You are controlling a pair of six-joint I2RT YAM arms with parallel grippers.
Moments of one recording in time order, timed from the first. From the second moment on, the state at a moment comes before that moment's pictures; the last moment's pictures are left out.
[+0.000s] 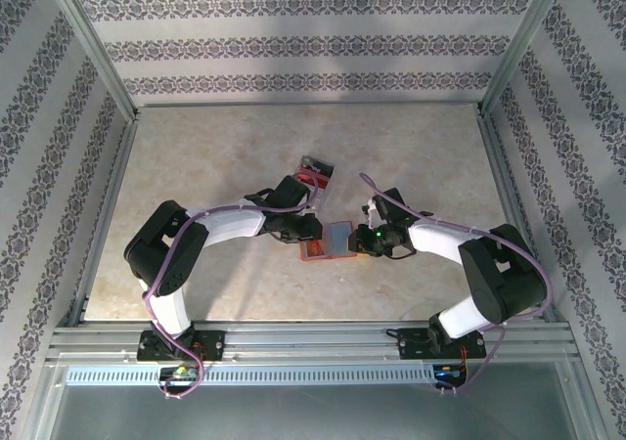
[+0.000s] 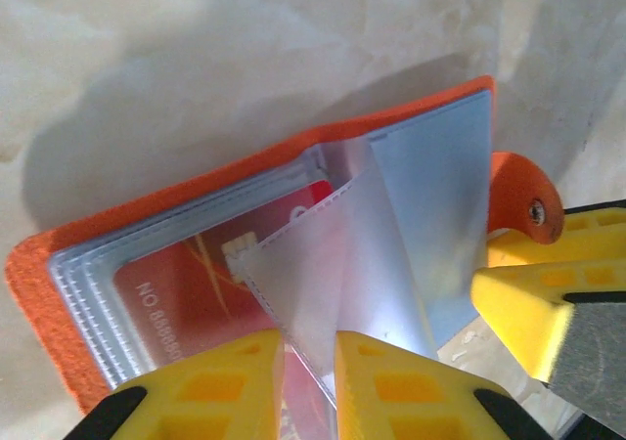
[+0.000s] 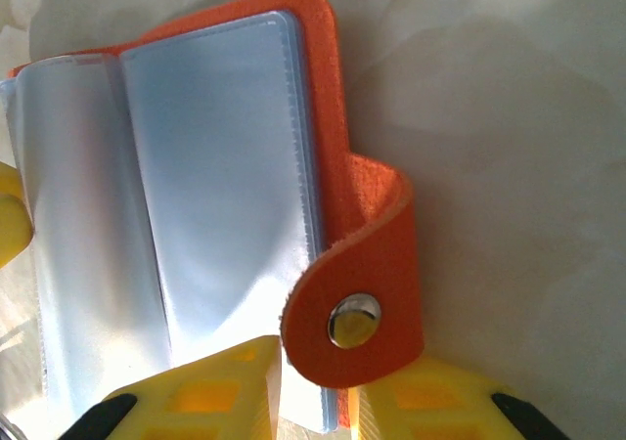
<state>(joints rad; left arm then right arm) -0.66 1.81 1.05 -0.27 0.37 -0.71 0.41 1.52 0.64 -0.27 -0.46 0.55</state>
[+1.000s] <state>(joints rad) -0.72 2.04 1.31 -0.23 0.47 -0.71 0.24 1.22 0.58 -0.31 -0.53 0.57</state>
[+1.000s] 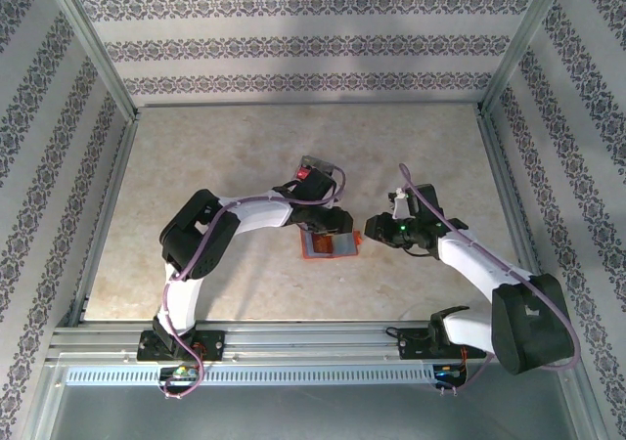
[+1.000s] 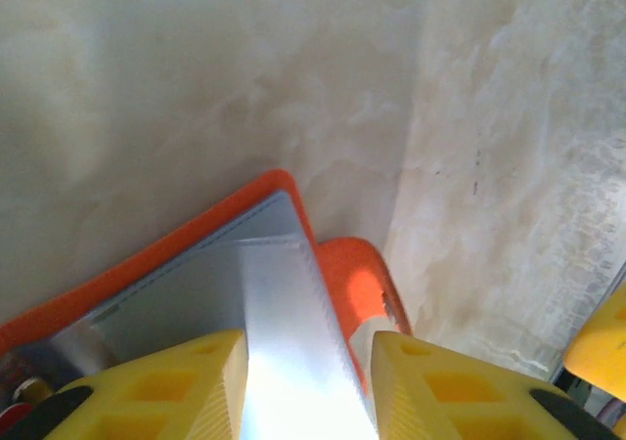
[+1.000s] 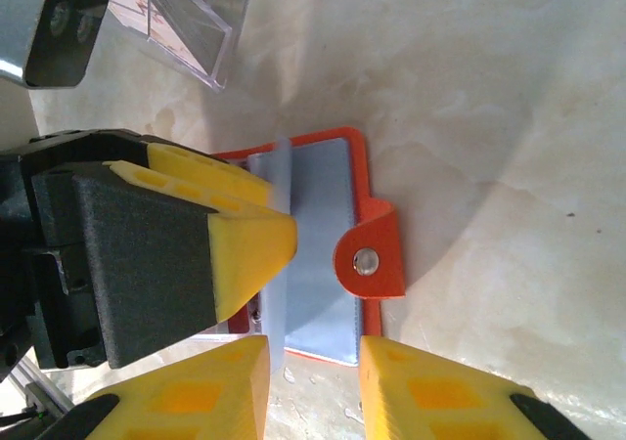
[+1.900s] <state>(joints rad) -0.73 1.94 1.34 -0.26 0.47 -0.68 0.24 1.22 0.58 -0.34 -0.60 0.55</state>
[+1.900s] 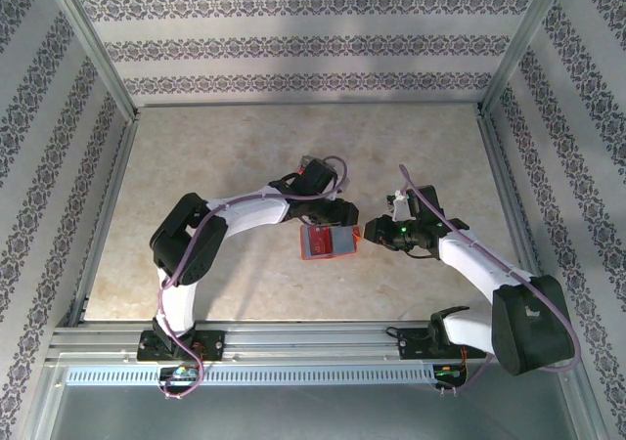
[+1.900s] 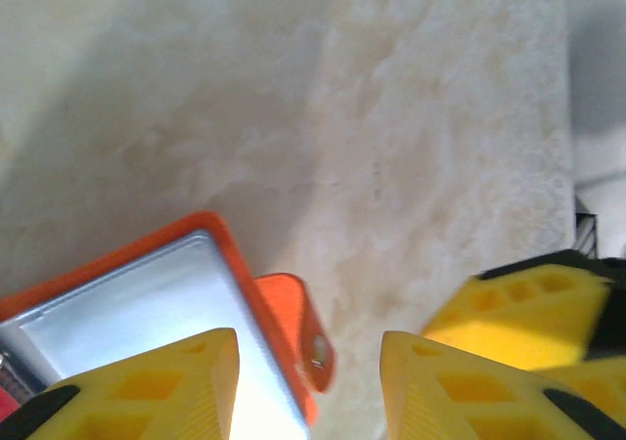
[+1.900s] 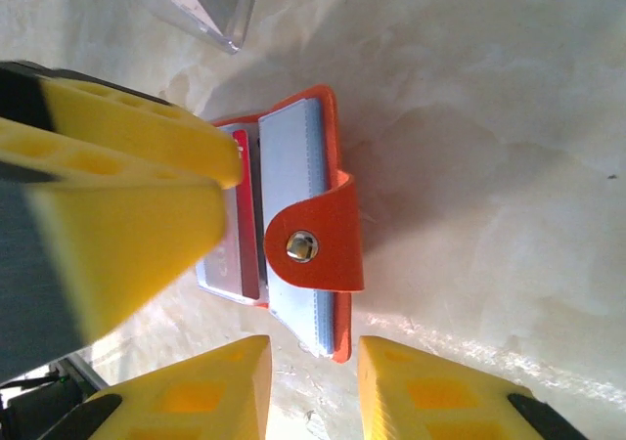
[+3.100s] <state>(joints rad) -0.58 1.78 0.96 -0.20 0.44 -0.73 0.52 1.66 0.82 -0.18 -0.53 0.67</state>
